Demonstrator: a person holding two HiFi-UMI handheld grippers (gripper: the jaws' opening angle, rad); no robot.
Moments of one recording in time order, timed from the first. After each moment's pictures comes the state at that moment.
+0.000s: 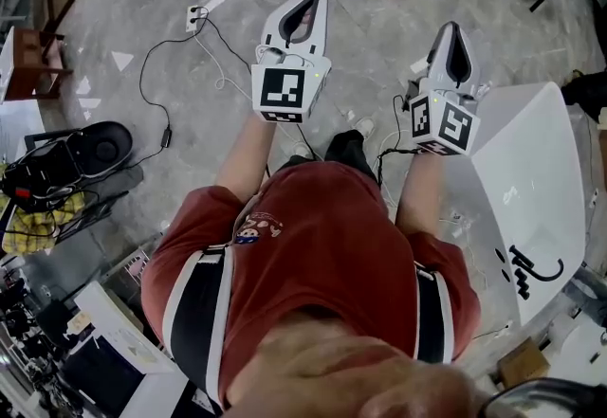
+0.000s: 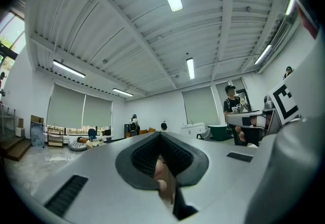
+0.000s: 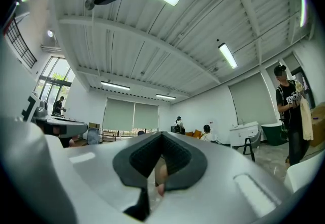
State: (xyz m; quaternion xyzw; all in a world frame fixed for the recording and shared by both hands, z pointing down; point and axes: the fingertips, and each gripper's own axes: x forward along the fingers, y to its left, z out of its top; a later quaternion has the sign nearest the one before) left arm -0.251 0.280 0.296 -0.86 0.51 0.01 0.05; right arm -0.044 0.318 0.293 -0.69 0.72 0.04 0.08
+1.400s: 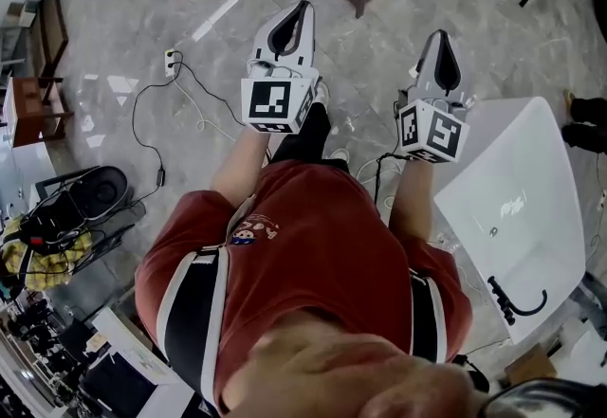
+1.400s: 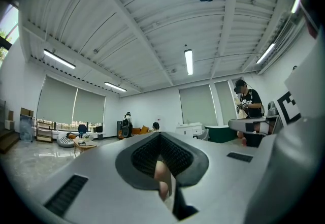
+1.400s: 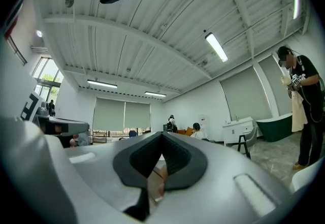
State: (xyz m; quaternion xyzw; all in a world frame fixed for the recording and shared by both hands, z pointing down) left arm -0.047 0.133 0.315 -0.87 0.49 0.01 0.03; right arm 0.161 0.186 0.321 -0.71 0.70 0.02 0.09
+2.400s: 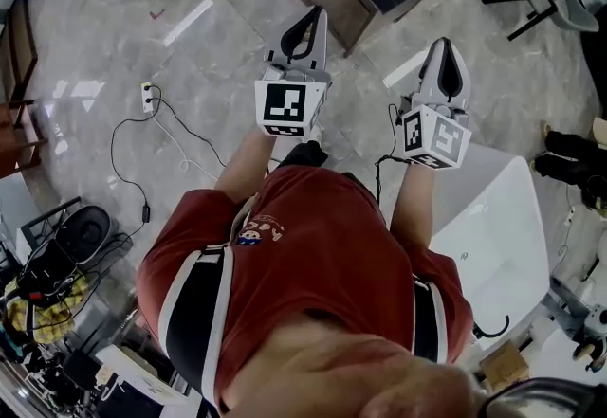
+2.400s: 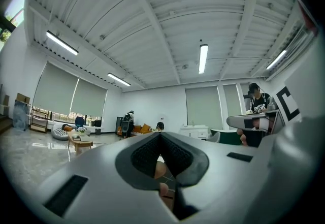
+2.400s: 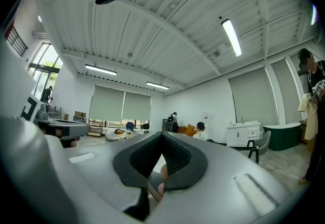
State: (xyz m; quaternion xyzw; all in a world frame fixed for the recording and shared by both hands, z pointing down) left arm -0.060 -0.142 0.336 -0.87 0.49 0.02 -0.01; right arm 0.137 -0.090 0.315 -0.71 0.70 0.03 0.03
